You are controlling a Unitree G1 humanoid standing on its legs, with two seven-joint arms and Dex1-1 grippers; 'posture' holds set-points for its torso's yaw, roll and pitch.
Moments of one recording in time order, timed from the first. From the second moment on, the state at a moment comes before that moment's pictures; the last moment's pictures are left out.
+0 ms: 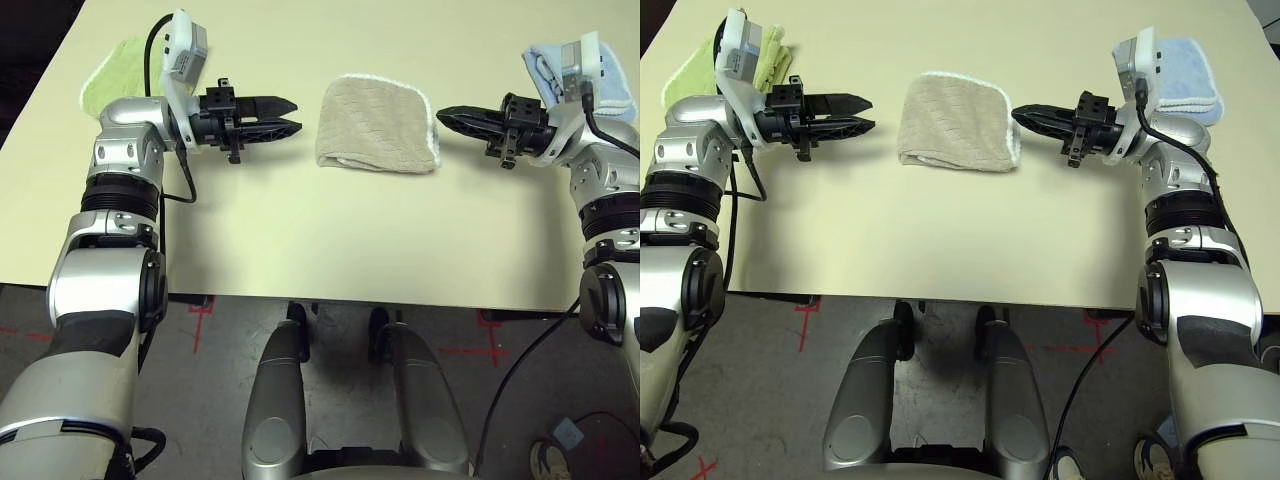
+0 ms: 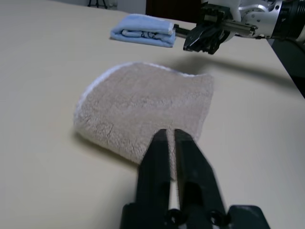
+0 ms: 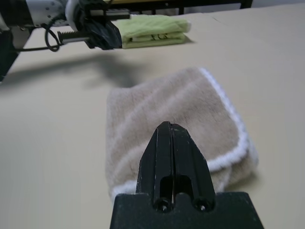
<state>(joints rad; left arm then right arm) -1.24 0.55 0.02 0.96 -0.27 -0.01 -1.51 -1.09 -0.55 -0.14 0.93 0.32 -0.16 1.47</state>
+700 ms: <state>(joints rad) -1.29 0.31 -0.03 1.20 -0.10 -0.09 -1.27 -1.08 -0.38 -0.03 0.97 0.18 -0.18 1.26</state>
